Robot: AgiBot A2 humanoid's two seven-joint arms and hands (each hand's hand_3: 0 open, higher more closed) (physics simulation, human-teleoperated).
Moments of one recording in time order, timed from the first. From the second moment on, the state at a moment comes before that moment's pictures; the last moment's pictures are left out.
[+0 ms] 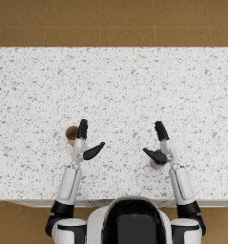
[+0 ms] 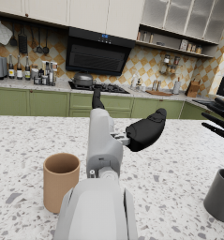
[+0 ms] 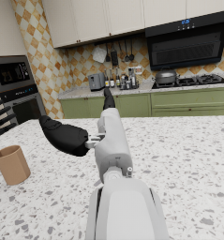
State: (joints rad) left arm 0.19 1.21 0.20 -1.80 1.00 0.10 0.10; right arm 0.19 -1.21 0.20 1.80 1.00 0.10 -0.10
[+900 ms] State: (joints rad) left arm 0.07 1.22 -0.04 -1.83 1.25 0.00 0.00; right arm -0.06 -1.15 0.04 1.95 1.25 0.00 0.00
